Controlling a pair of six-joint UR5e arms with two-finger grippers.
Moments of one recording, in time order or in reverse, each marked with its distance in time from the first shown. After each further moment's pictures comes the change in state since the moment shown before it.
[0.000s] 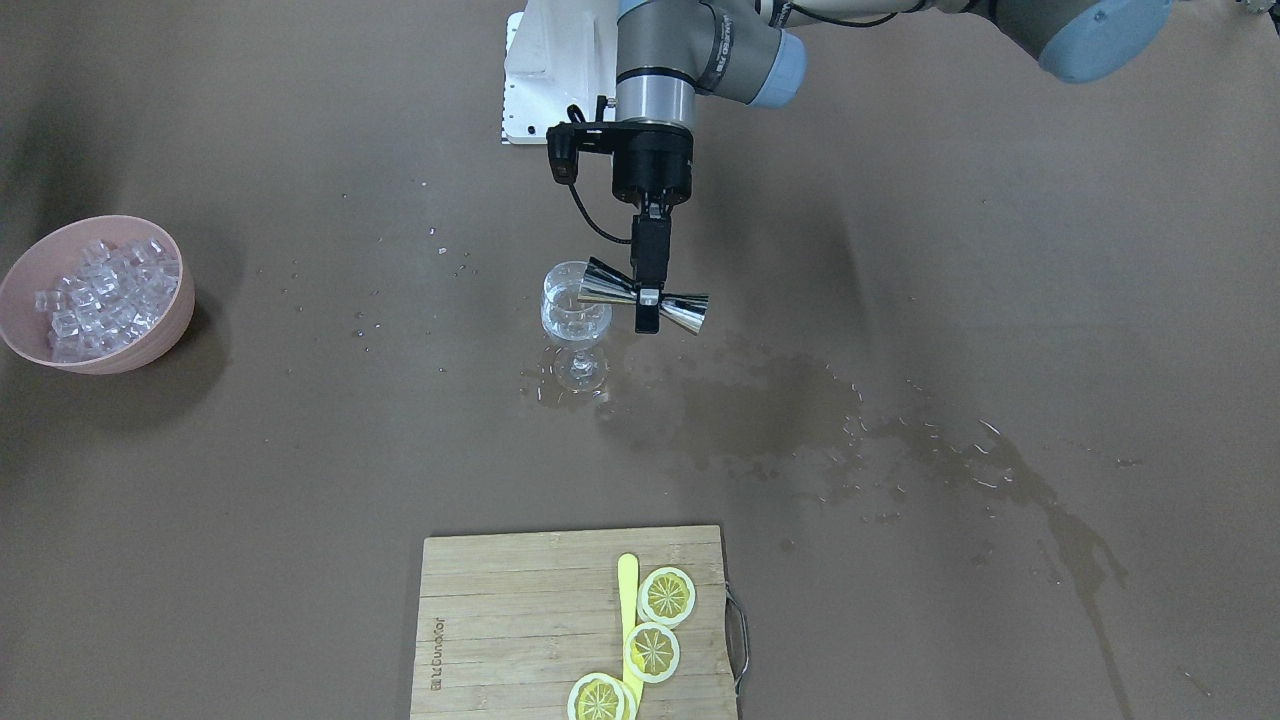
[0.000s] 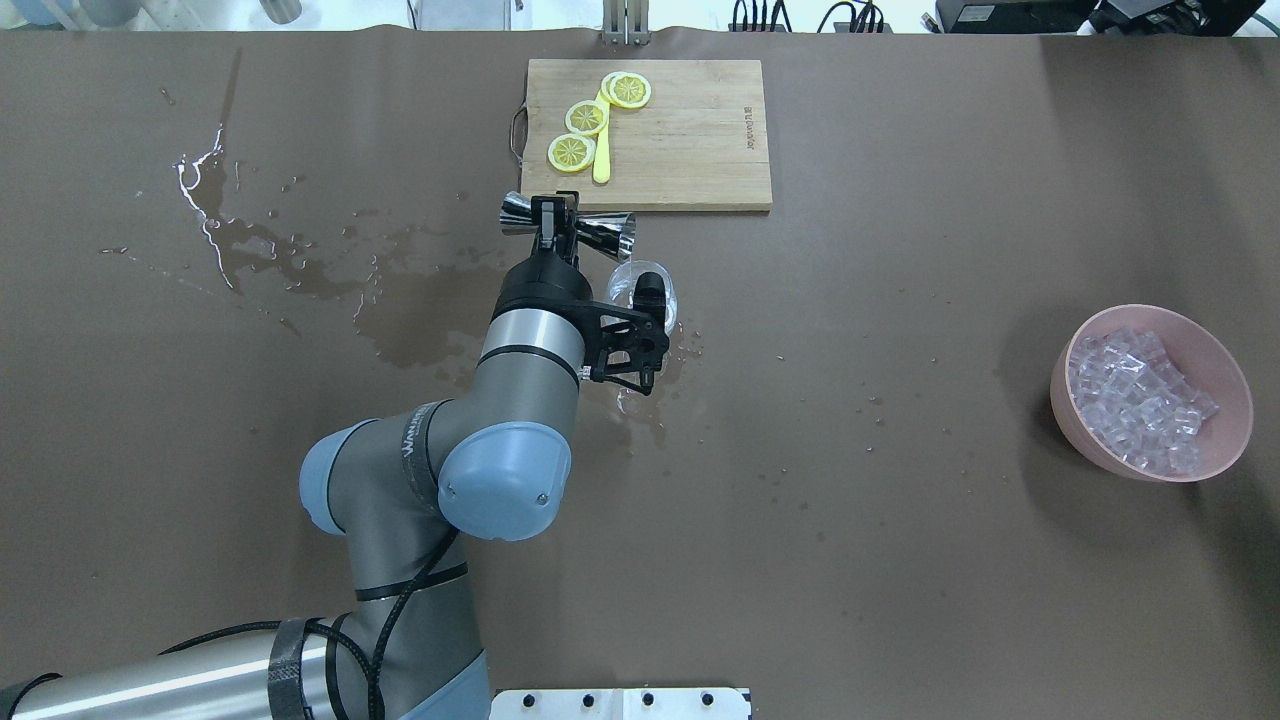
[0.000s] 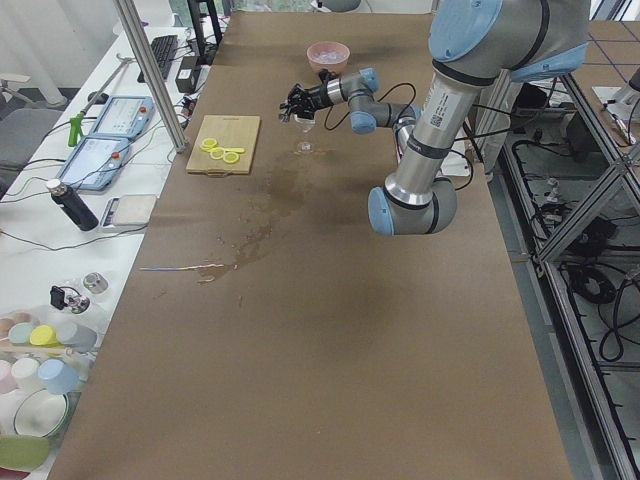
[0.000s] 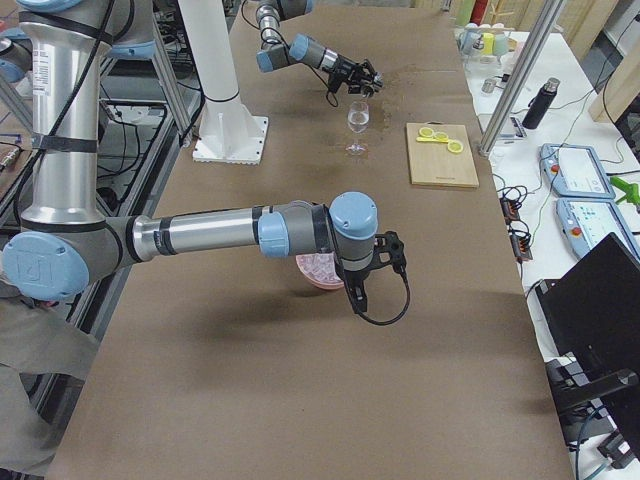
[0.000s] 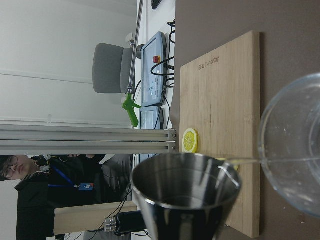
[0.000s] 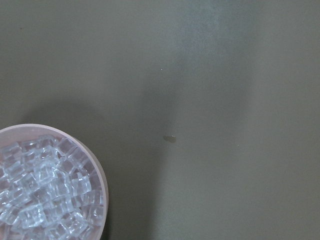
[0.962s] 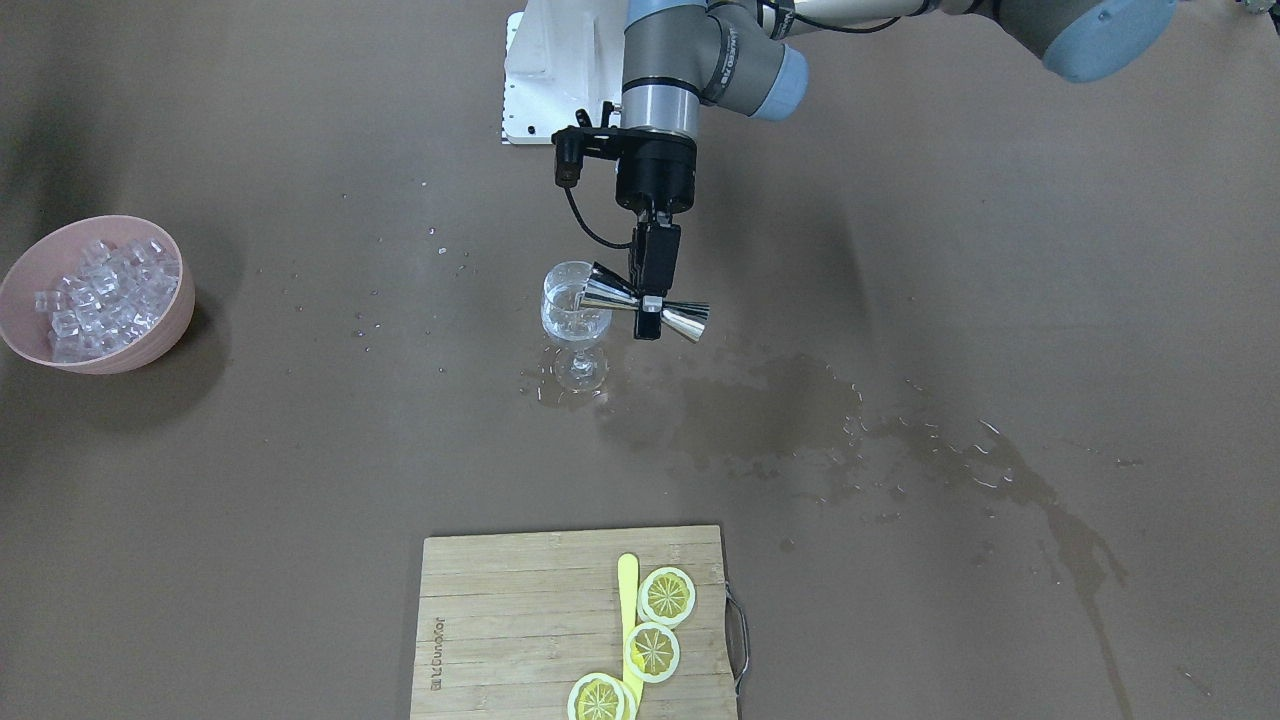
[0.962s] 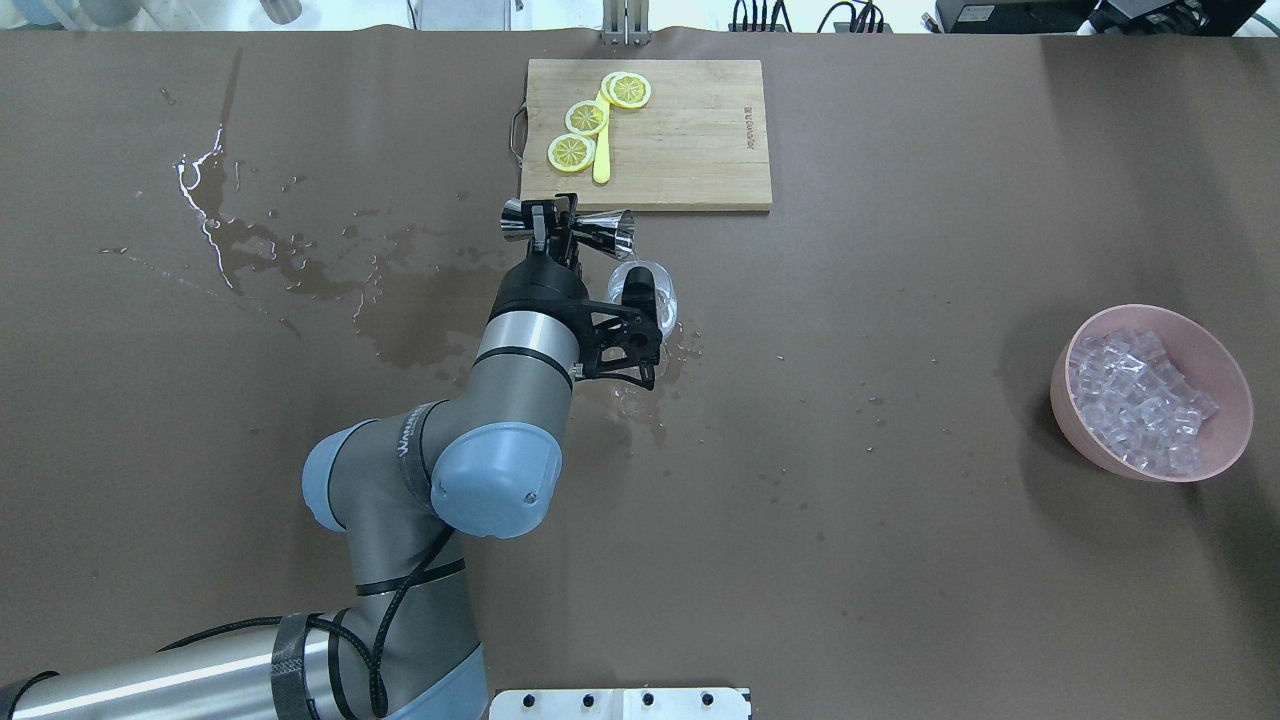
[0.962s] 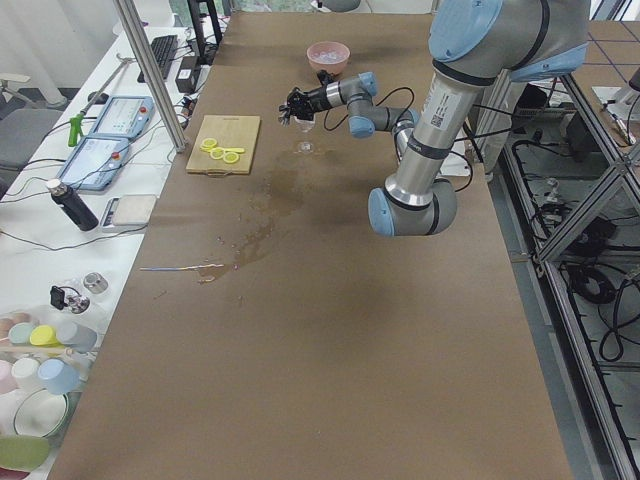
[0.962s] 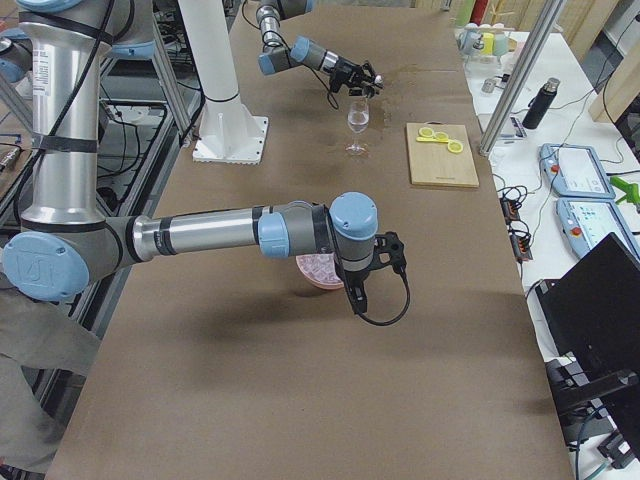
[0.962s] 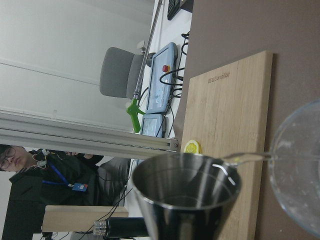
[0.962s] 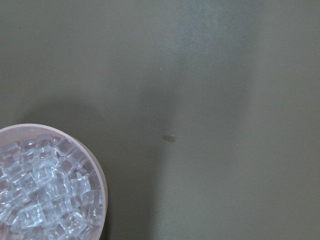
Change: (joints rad) left arm -0.004 0.010 0.030 -0.073 -0.004 -0.081; right arm 0.000 0.000 0.000 0.000 0.000 0.001
